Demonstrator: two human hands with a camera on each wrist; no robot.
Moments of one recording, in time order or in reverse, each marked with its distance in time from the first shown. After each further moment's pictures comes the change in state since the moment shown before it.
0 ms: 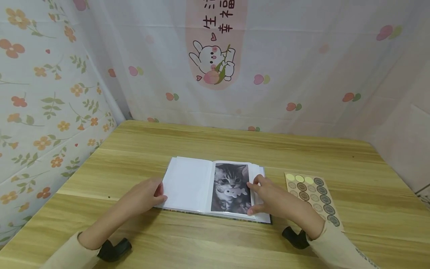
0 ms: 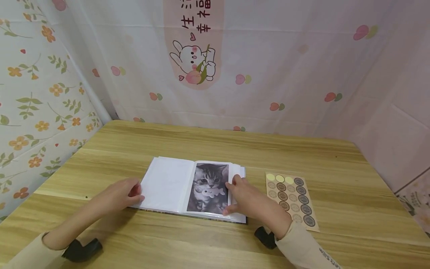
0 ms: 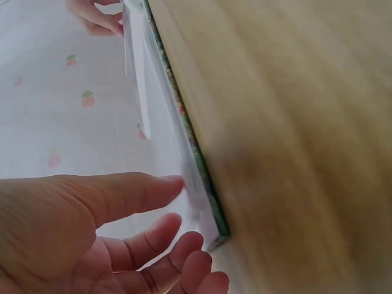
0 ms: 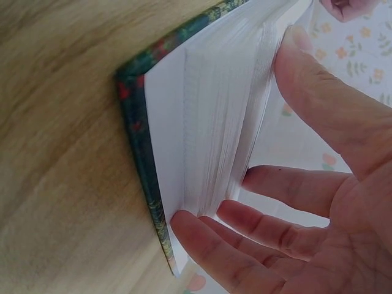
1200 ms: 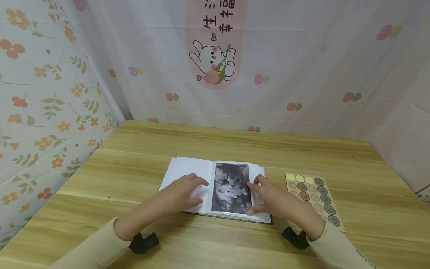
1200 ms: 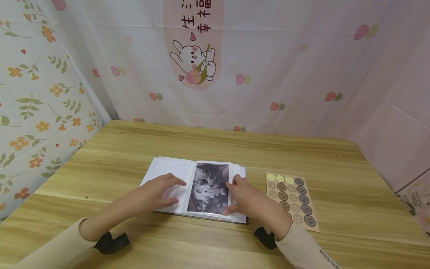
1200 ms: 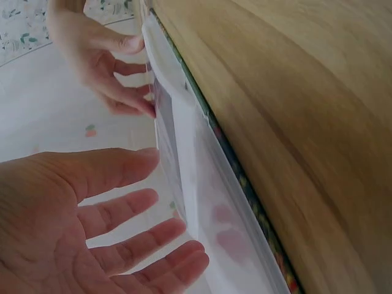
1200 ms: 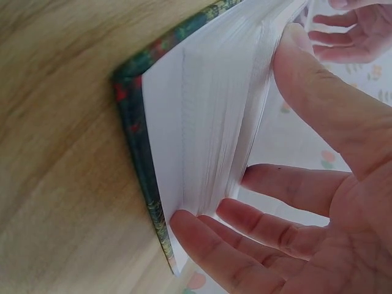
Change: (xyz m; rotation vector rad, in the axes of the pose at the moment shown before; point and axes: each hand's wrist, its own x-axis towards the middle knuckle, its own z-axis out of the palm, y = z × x) left_hand 0.024 0.062 0.022 0.061 -0.012 0.396; right_hand 0.000 0.000 0.001 0.006 0.023 0.001
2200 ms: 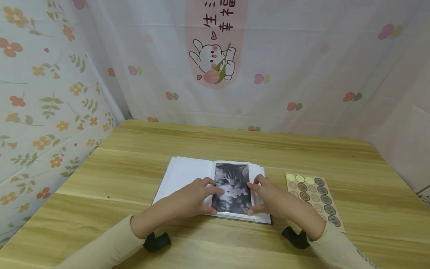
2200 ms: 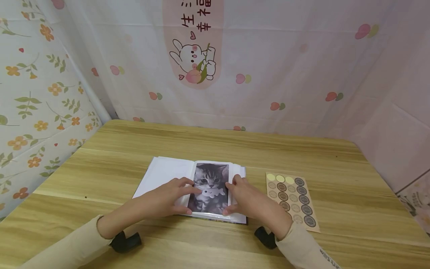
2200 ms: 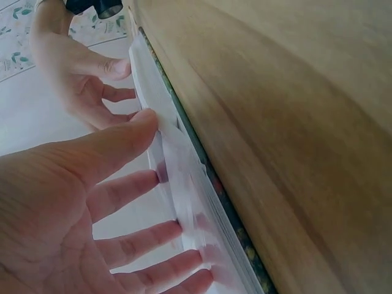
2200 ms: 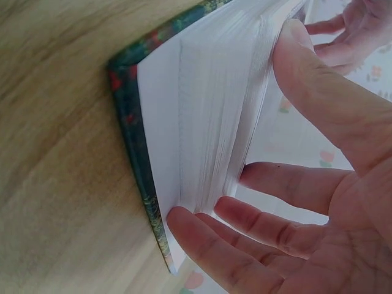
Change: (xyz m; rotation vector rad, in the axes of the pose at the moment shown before) left_hand 0.015 0.013 0.018 0.055 -0.101 0.090; right_hand 0.002 0.000 -0.001 0.000 -0.013 0.011
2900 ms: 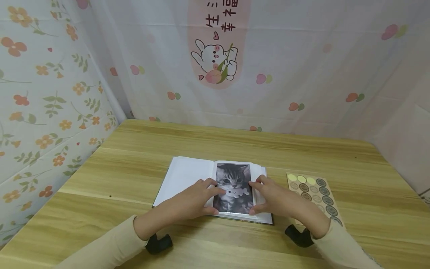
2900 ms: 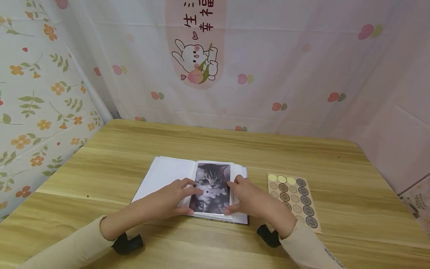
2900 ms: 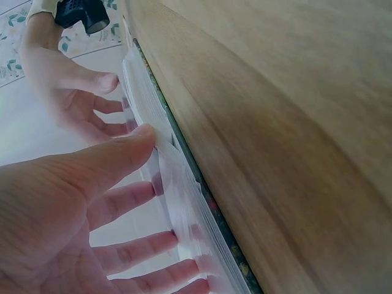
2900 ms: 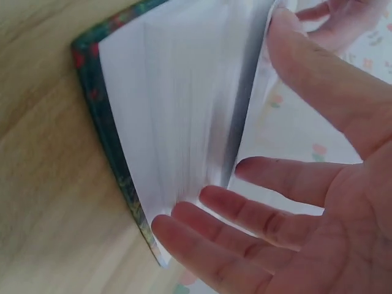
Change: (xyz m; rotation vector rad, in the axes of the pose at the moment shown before) left_hand -0.002 0.007 -0.001 0.061 0.017 0.021; right_hand 0.000 0.001 -0.006 0.060 -0.040 0.015
